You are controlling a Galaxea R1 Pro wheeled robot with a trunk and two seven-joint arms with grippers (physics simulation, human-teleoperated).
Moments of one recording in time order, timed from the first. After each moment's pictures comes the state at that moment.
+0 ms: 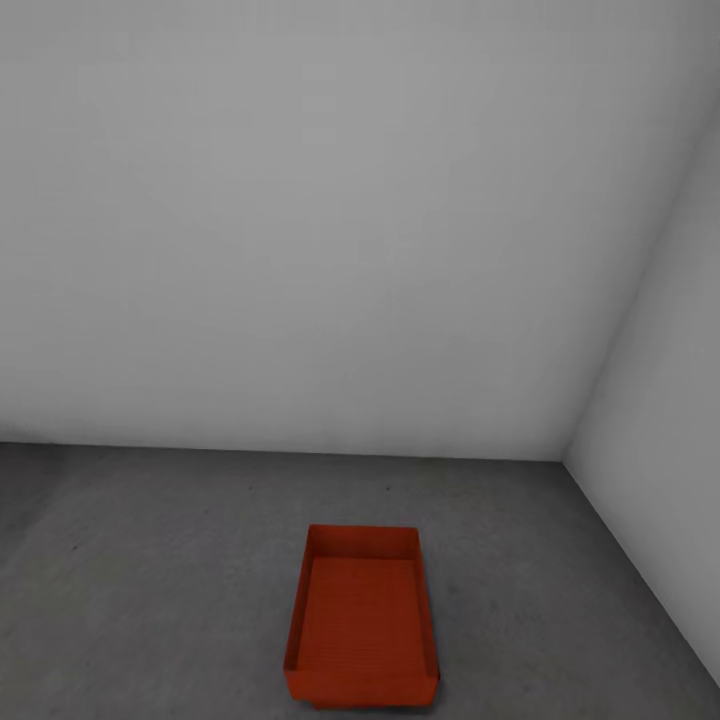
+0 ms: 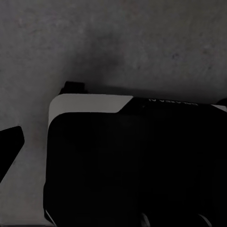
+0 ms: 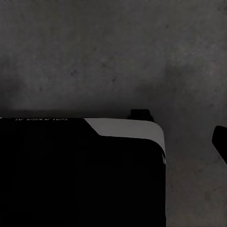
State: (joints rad) left arm -0.29 -0.03 0.07 0.00 0.07 0.05 -0.05; right arm -0.28 0.07 0.53 0.03 -0.54 -0.12 -0.03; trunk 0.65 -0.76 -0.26
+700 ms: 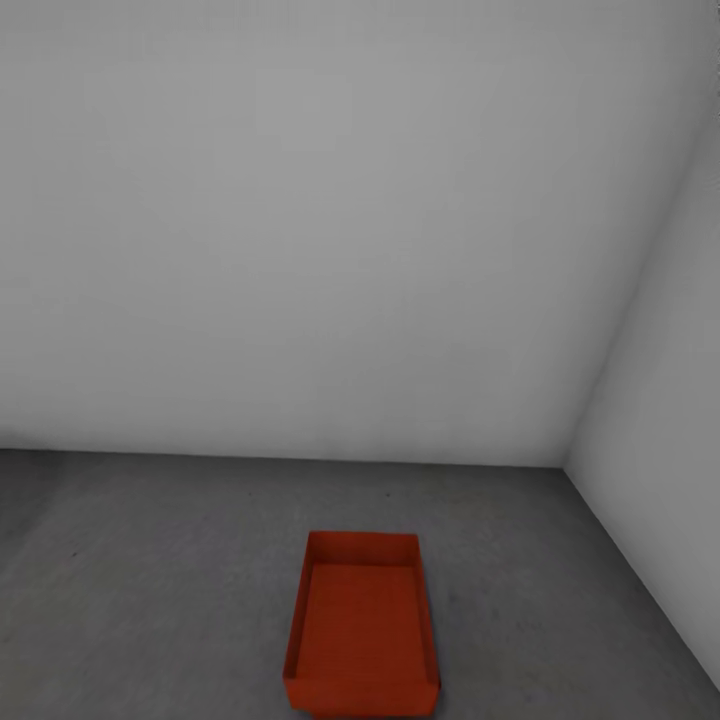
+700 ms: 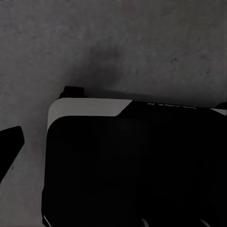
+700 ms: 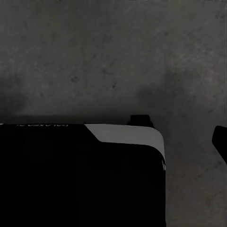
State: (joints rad) left arm -0.27 -0.03 0.07 0.00 0.07 0.01 -0.05; right arm -0.28 0.07 0.53 0.03 -0.54 -0.12 -0.03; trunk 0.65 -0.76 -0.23
